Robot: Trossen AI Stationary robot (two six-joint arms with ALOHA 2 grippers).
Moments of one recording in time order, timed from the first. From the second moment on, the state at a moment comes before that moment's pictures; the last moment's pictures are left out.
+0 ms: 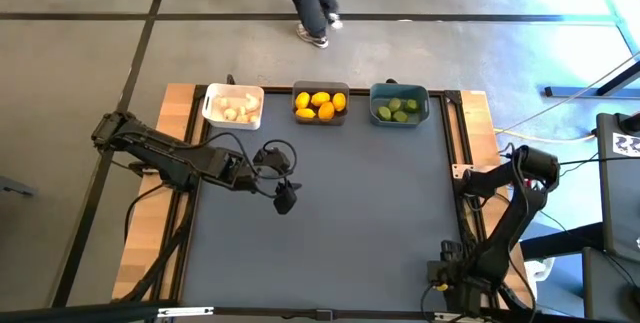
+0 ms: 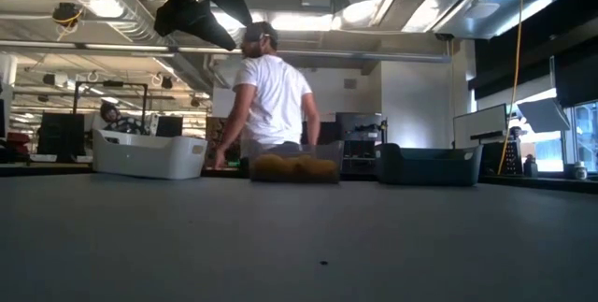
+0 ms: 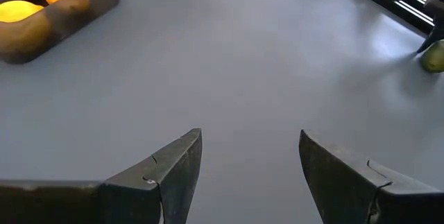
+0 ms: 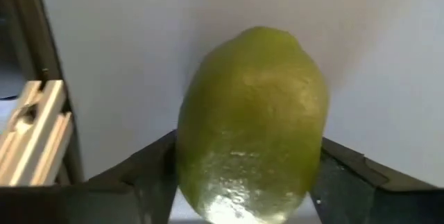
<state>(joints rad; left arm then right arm) -0.25 1.35 1.03 -0.51 -0.45 -0.77 1.20 1.67 0.92 -0.66 -0.02 1.28</state>
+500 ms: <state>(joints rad) -0.25 1.35 1.03 -0.51 -0.45 -0.77 1.18 1.64 0.92 -0.70 0.01 1.24</state>
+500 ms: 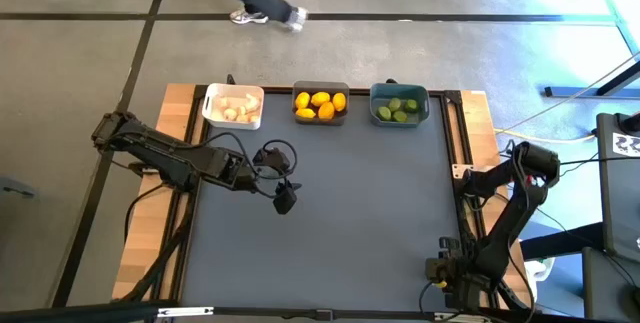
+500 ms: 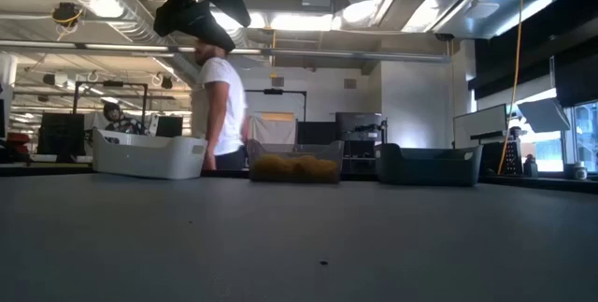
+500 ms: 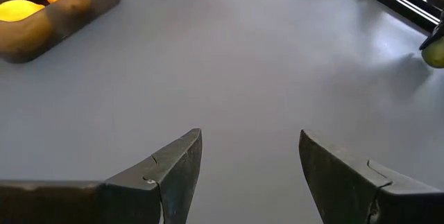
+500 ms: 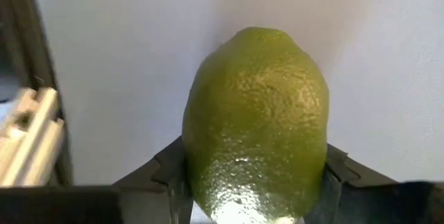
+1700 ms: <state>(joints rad) -0.25 1.35 1.03 -0.51 -0.55 -0.72 -0.31 1.17 0.92 -0.77 0.45 0.02</state>
